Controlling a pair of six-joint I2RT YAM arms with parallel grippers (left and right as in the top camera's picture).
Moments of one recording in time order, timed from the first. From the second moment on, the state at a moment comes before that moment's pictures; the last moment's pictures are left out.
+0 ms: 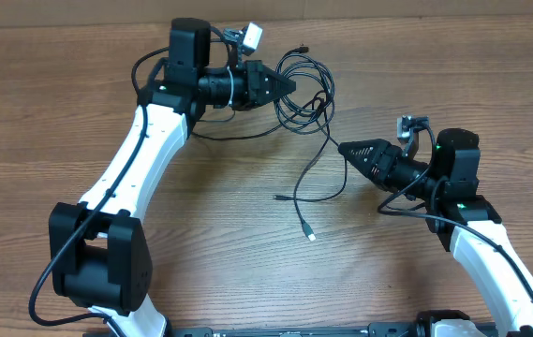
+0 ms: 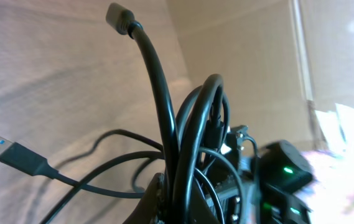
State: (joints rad) left arm -0.24 1.84 1.49 -0.28 1.06 -0.62; right arm 0.03 1.26 0.63 0.05 -0.85 0.73
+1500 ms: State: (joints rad) left arm -0.11 1.84 1.49 -0.06 1.53 -1.32; right arm 0.16 1.41 0.63 0.06 0.26 0.78
